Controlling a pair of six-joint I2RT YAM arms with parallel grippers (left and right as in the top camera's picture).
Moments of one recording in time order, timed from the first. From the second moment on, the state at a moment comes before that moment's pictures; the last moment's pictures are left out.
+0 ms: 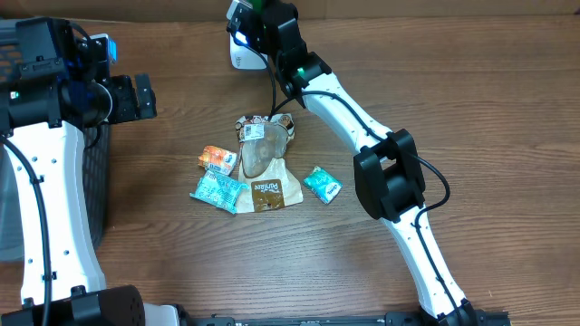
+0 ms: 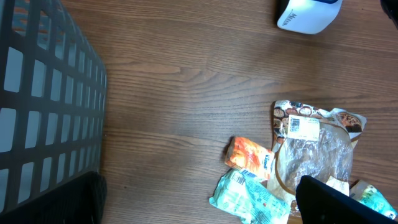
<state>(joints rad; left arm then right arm) 0.21 1.60 1.76 -1.20 0.13 0.00 0.53 2.61 2.34 0.00 0.20 -0.86</state>
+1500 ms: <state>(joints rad) 0.21 1.60 1.76 -1.20 0.13 0.00 0.16 1.96 2.19 -1.46 0.12 0.29</state>
